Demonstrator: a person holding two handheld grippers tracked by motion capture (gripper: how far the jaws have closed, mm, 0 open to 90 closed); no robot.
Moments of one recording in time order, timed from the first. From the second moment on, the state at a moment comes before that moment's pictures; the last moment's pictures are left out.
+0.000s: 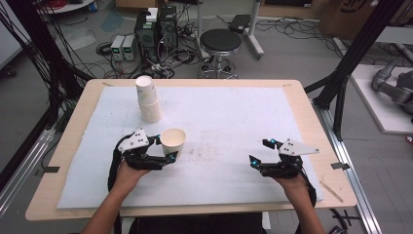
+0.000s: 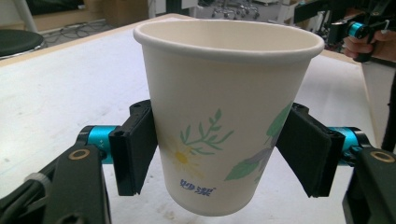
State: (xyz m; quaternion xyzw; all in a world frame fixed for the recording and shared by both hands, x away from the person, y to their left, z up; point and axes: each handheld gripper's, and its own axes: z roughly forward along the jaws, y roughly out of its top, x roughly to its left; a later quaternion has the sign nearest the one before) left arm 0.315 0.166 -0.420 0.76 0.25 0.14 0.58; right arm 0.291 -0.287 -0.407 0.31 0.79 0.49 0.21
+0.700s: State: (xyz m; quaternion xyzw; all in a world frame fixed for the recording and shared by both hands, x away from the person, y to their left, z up) left arm 0.313 0.182 -0.422 0.73 0.27 0.16 0.61; right arm 0.284 -0.300 -0.414 0.34 0.77 0.49 0.22
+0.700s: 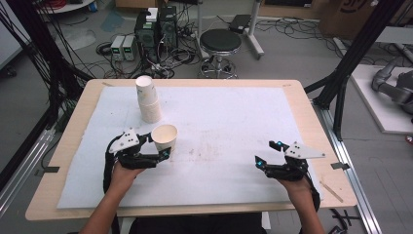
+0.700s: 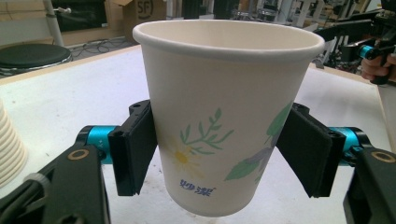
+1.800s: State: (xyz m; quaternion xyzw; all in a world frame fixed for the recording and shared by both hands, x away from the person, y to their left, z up) left arm 0.316 0.283 -0.439 0.68 0.42 0.28 0.53; right arm 0.283 -0.301 -0.415 0.34 0.77 0.50 0.22
